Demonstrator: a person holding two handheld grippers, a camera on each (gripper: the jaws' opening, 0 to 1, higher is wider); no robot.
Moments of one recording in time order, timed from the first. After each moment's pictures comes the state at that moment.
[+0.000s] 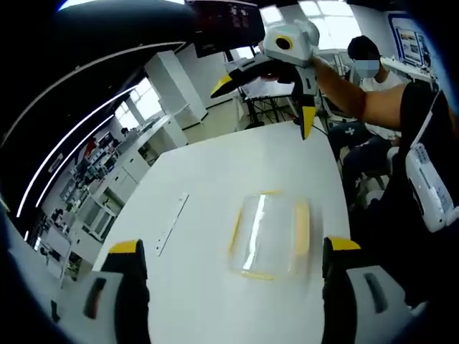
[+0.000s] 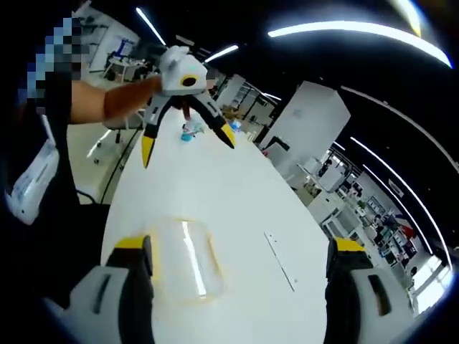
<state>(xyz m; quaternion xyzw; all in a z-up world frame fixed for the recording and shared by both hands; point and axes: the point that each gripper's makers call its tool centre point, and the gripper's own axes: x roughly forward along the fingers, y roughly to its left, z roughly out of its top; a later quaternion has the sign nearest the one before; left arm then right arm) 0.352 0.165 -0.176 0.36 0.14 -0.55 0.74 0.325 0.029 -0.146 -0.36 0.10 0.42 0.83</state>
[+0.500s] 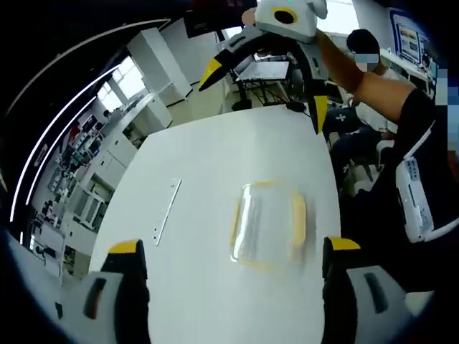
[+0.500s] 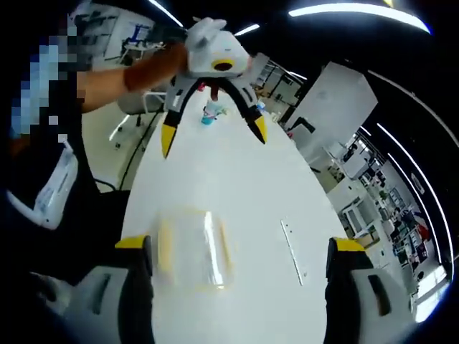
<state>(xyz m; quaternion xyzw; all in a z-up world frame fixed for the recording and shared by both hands) 0.361 0.162 -0.165 0.42 0.22 -0.54 0.69 0.321 0.049 -0.159 -0.40 0.20 0.47 0.76</state>
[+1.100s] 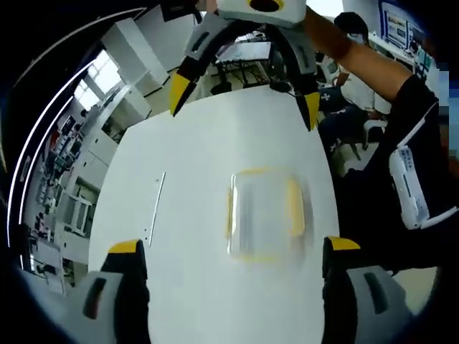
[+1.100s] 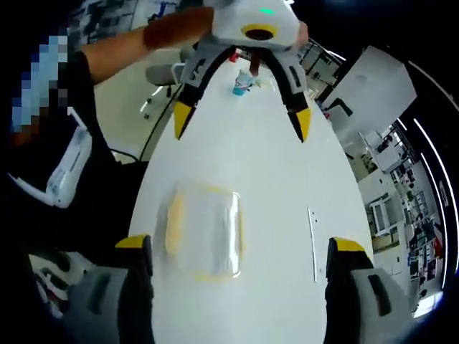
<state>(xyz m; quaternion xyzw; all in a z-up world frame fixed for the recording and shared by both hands) 0.378 0.141 -0.199 0.43 0.24 -0.58 0.65 0.353 0.055 -0.196 -0.42 0.25 0.52 0.70</state>
